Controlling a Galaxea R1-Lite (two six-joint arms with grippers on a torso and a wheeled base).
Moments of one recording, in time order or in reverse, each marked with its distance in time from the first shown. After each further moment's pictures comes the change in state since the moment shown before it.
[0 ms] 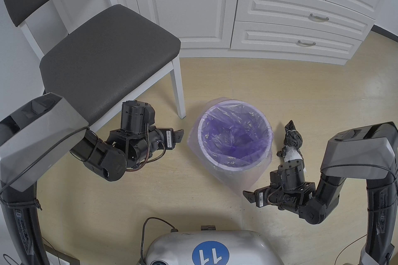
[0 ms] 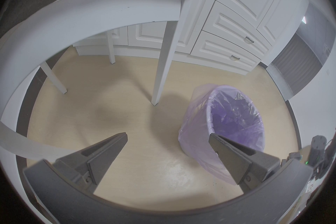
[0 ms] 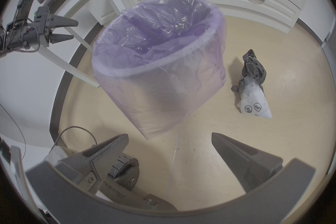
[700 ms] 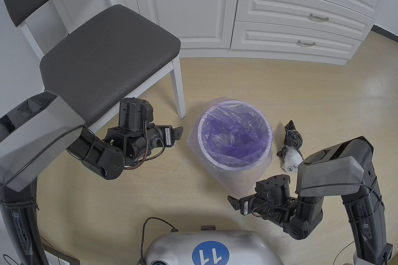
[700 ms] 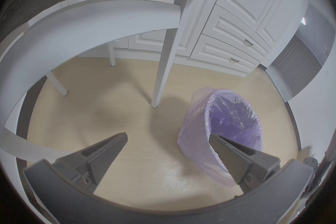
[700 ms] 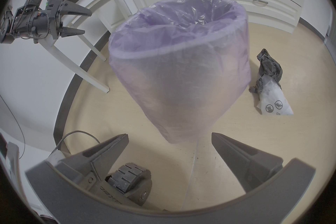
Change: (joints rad) left arm 0.003 -0.020 0.002 0.001 -0.001 0.000; right arm 0.093 0.181 -0.010 -0.294 -0.024 0.046
